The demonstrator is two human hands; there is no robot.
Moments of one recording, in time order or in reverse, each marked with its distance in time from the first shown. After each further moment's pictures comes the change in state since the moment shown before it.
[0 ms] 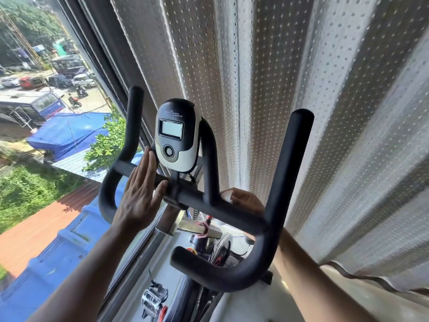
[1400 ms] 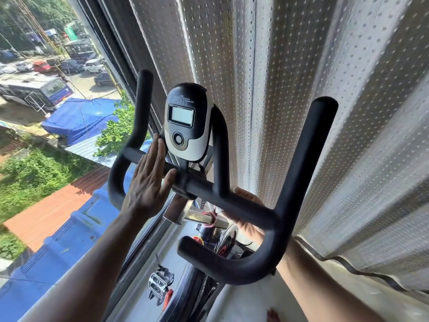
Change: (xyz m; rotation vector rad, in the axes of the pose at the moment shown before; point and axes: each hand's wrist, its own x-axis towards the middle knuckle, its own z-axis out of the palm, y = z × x) left_hand -0.002 0.002 0.000 0.053 -0.018 0.016; right_hand 0.075 0.068 0.002 0.597 -0.179 -0.107
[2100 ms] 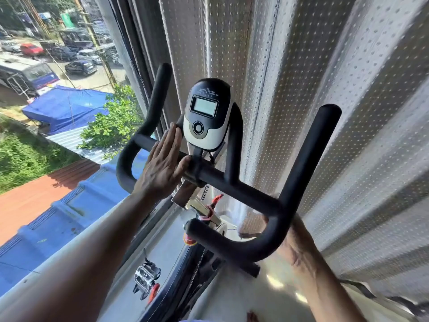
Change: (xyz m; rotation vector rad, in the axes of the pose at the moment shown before) left_hand 0.004 -0.019 0.014 -0.056 -0.016 0.080; right_hand -0.088 -0.022 -0.002 -0.387 0.587 -0.151
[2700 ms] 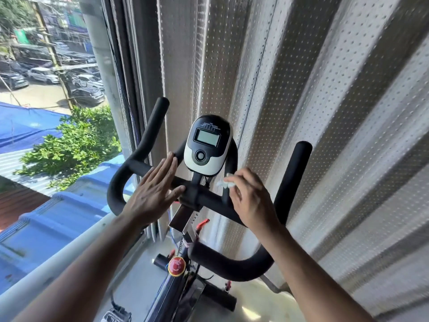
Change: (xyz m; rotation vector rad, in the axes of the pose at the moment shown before) left_hand -0.003 -0.028 -0.006 -0.071 -0.040 0.098; right_hand 0.001 -0.055 0.113 -1.425 0.045 -1.329
